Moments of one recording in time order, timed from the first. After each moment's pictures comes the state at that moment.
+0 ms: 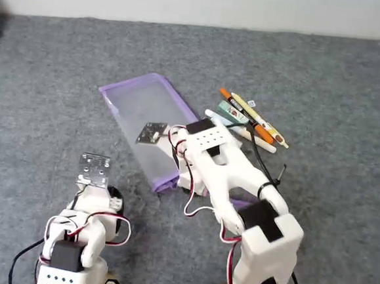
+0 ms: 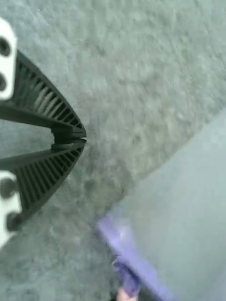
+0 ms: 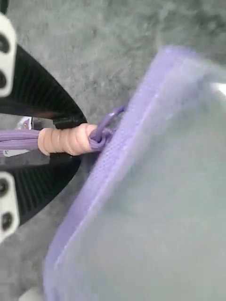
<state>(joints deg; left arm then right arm) 2.4 -103.4 96.9 68.3 8.0 -29.5 15.8 10.3 74.9 40.0</state>
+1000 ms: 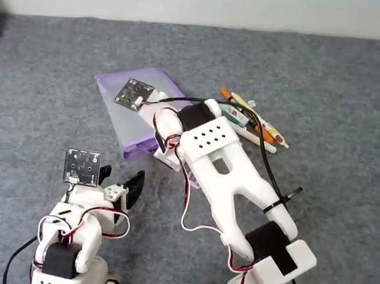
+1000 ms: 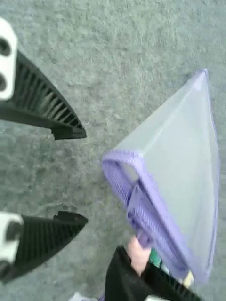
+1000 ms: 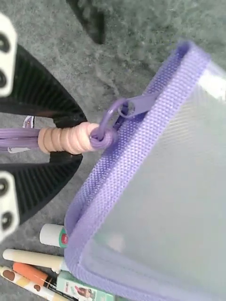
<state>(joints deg) 2.9 -103.4 89.3 63.0 11.4 -34.8 5.4 -2.6 78.7 28.5</state>
